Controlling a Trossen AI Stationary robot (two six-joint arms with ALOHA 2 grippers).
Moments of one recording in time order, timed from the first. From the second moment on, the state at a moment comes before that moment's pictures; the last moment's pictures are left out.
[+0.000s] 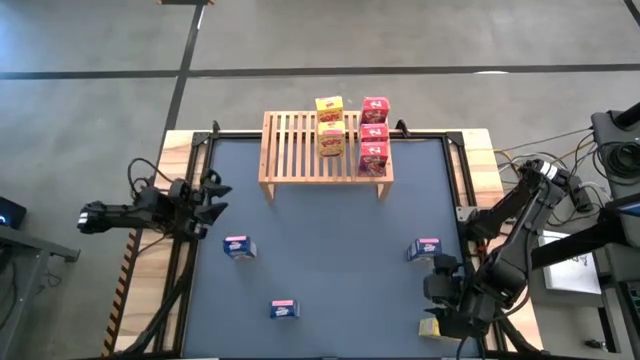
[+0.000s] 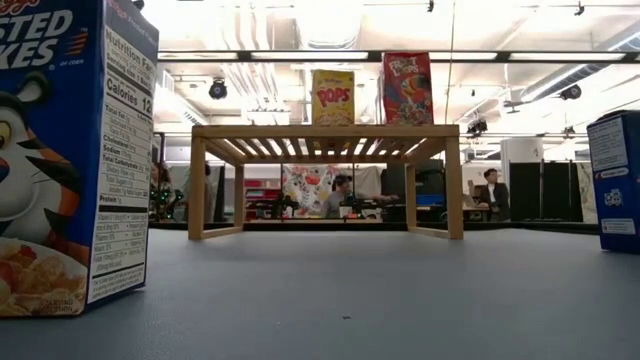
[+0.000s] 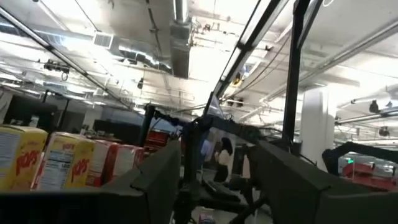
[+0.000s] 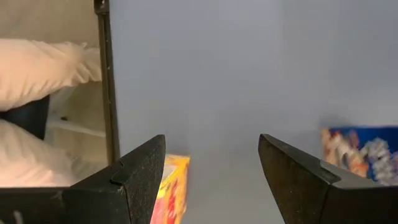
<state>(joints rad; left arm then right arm) -0.03 0.00 0.01 0.53 -0.06 -0.17 0.97 1.38 1.21 -1.02 0.28 1.05</state>
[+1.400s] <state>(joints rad) -0.03 0.09 0.01 0.41 -1.01 -0.03 1.13 1.39 1.21 -1.04 0.27 1.32</state>
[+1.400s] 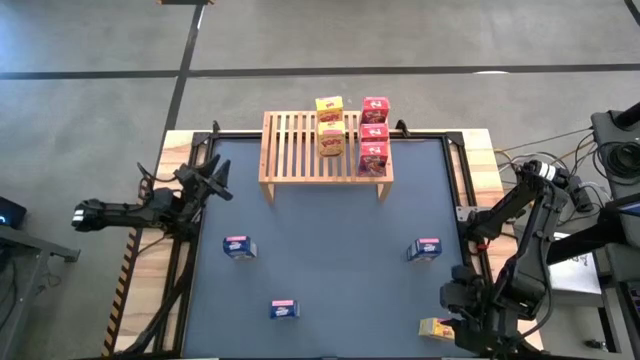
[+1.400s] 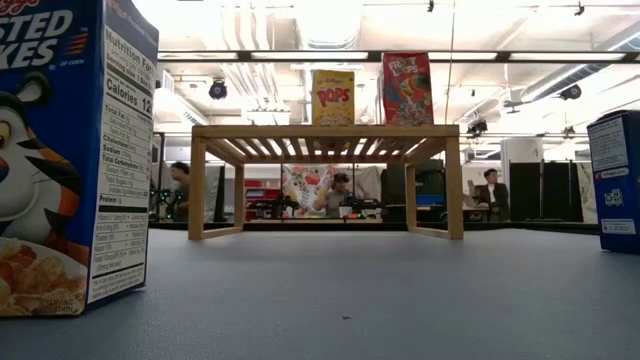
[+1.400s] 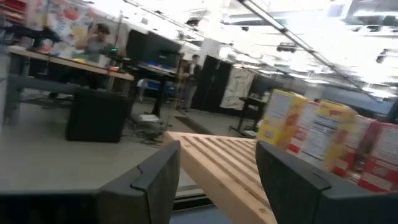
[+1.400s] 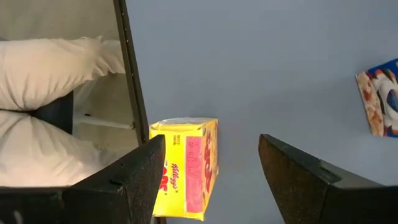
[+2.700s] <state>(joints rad) -0.03 0.09 0.01 0.34 -0.44 -0.05 1.13 1.39 1.22 -1.04 0.26 1.33</state>
